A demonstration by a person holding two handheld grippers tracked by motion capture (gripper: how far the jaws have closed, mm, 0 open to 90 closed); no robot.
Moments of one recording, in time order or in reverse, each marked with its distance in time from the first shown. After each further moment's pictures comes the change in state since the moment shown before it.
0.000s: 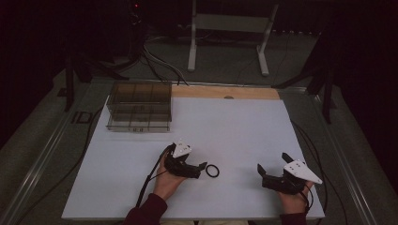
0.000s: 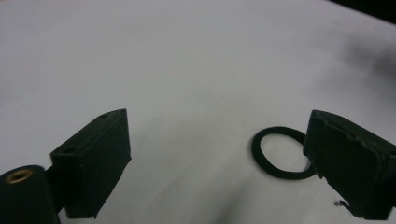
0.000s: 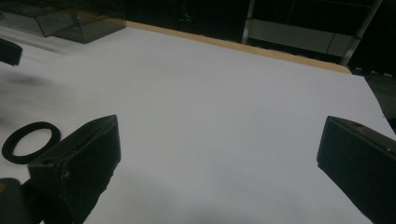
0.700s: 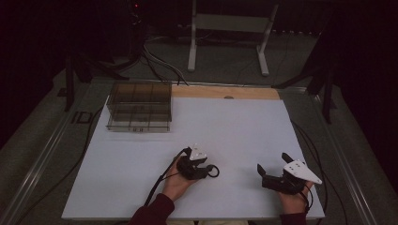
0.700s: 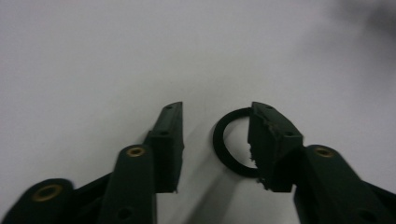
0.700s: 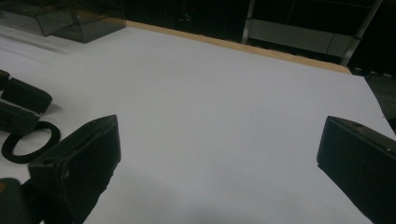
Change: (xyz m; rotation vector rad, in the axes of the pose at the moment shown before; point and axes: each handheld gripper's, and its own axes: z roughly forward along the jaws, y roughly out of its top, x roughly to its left) left arm -0.019 0.001 0.032 0.140 -0.074 0.068; right arm 0.000 0.000 0.000 0.000 0.000 -0.001
